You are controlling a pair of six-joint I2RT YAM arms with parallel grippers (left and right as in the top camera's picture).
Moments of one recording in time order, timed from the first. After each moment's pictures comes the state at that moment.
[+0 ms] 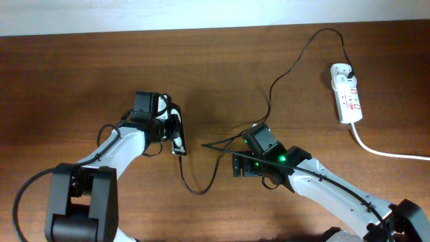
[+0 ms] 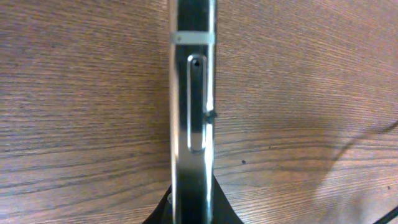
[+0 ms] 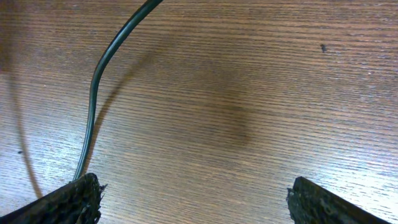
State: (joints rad) left arm -0.16 1.75 0.93 -0.28 0.30 -0.36; right arm 0.60 1.43 0.76 -0.50 -0.02 0.56
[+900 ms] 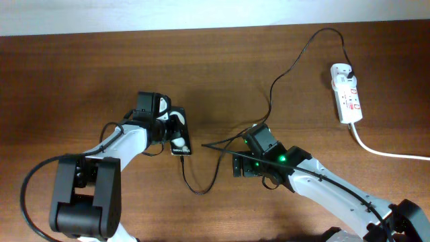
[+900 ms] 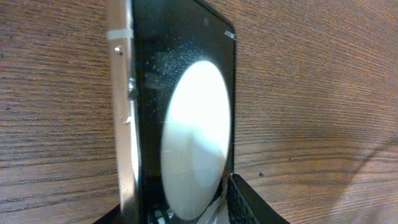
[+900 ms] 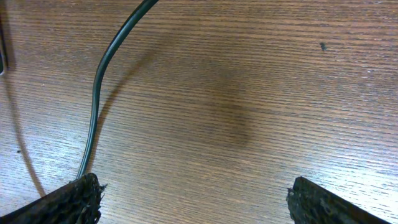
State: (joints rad) left arm -0.16 1.81 0.95 -0.26 0.30 -0.40; right arm 0.60 1.43 0.76 -0.50 -0.02 0.57
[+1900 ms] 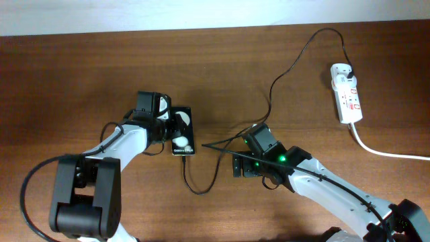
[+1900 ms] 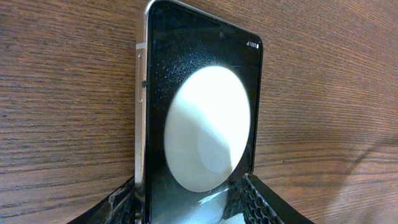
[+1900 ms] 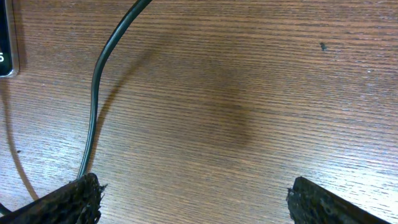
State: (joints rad) left arm -0.16 1.81 0.95 -0.25 0.30 -0.40; right arm 0.60 1.43 0.76 -0.50 -0.02 0.56
